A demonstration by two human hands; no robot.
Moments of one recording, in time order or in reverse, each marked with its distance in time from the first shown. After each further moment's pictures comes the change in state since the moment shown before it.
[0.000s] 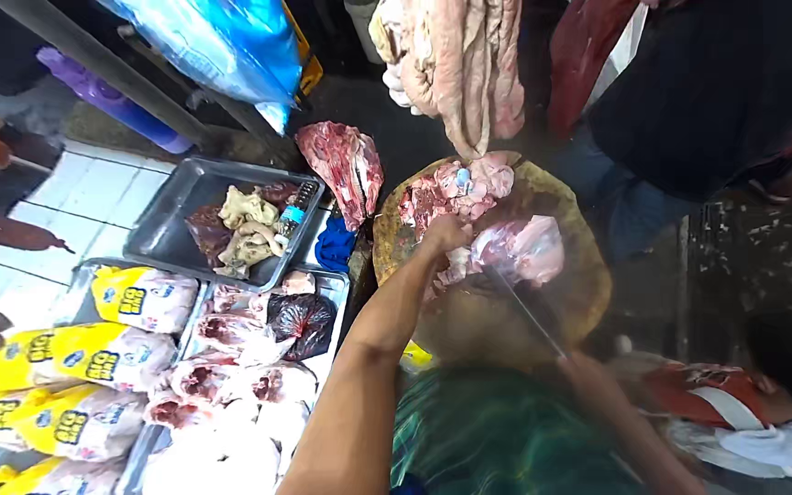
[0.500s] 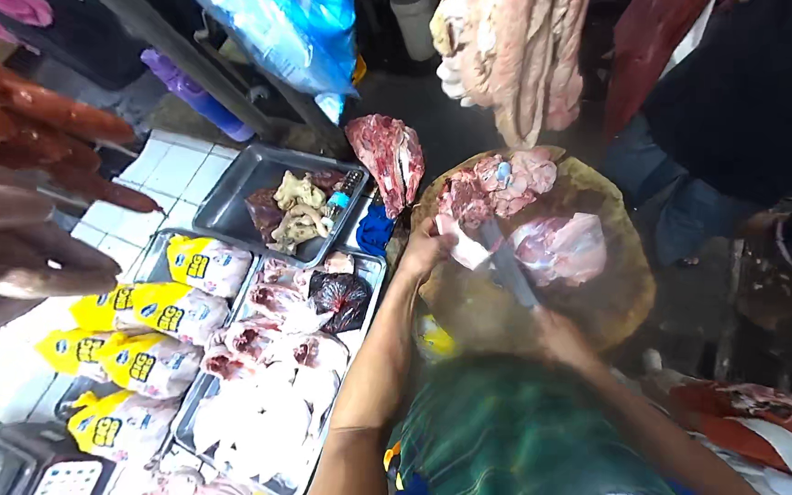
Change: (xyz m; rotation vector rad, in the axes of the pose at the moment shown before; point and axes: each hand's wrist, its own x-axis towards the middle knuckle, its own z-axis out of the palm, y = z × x) left_hand -0.082 -0.009 -0.040 -0.934 0.236 -0.758; right_hand 0.067 -0.110 0.022 0.320 -0.150 0.096
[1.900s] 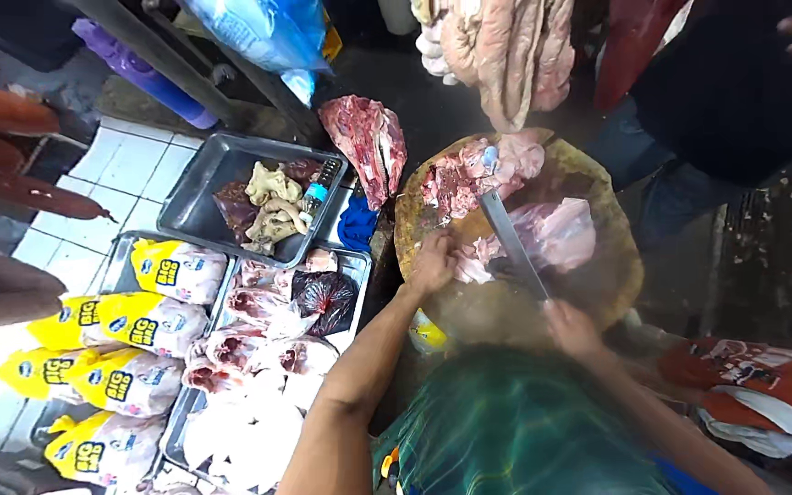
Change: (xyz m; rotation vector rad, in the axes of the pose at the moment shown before) left_hand 0.038 -0.098 0.015 1.054 -0.173 0.379; right_hand -0.009 0.030 -0.016 -0.017 0.165 -0.225
